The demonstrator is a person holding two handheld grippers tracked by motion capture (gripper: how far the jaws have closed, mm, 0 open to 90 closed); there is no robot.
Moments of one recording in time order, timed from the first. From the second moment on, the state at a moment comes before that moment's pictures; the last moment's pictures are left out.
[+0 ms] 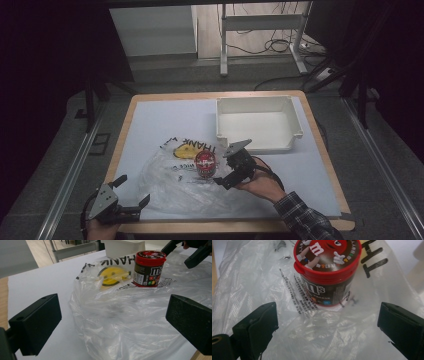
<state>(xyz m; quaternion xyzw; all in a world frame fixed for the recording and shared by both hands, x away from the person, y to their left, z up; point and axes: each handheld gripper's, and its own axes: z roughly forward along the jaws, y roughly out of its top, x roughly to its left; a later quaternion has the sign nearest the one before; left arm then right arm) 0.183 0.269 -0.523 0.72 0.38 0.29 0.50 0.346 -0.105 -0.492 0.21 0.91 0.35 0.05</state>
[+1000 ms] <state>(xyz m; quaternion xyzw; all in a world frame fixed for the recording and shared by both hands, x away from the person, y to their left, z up) 0.183 0.269 -0.523 0.72 0.38 0.29 0.50 0.365 -0.060 -0.503 0.18 0.93 0.30 0.07</state>
